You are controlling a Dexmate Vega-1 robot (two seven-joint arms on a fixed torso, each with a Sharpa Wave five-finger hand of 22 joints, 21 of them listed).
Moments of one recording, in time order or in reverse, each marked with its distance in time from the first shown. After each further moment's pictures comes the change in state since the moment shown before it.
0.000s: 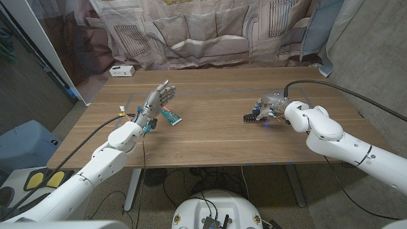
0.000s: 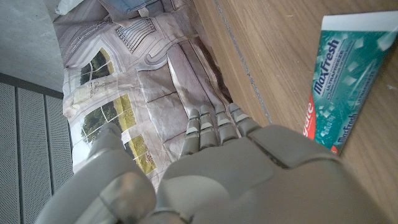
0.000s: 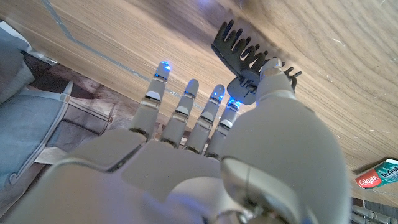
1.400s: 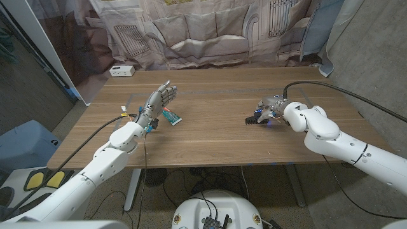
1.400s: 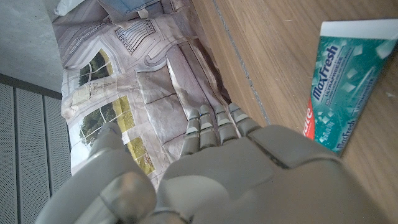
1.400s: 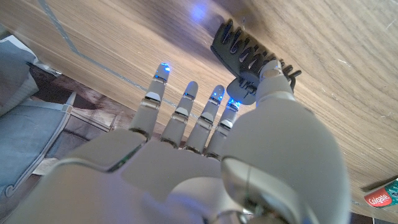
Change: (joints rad) left arm -0.006 -0.008 0.010 0.007 0.003 0.000 0.001; left_hand 0.005 0.005 0.000 0.000 0.000 0.000 0.000 0.000 0.000 0.004 -0.004 0.000 0.000 0.000 0.000 0.000 0.000 0.000 0.000 0.000 0.000; right arm 0.029 0.010 -0.034 0.032 -0.018 -0.017 0.044; right_hand -0.012 0.010 0.001 -0.004 0.000 -0.012 0.000 -0.025 -0.001 -0.021 0.009 -0.004 -0.005 -0.027 0.002 0.000 0.000 -0.021 0.000 0.000 0.000
